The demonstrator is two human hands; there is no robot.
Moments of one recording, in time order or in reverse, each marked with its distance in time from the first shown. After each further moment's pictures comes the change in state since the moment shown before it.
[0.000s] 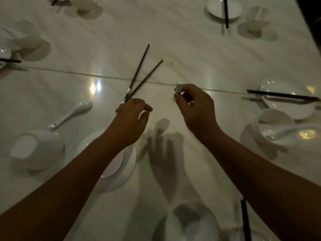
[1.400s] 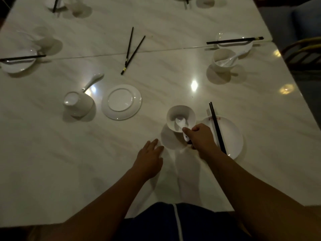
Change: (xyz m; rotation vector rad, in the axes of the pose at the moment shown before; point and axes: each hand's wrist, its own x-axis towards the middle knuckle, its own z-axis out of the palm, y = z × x) left_hand -0.328 0.035 0.050 0.281 -0.588 -0.041; right_hand -0.322 -0.017 -0.057 0.210 0.021 0.845
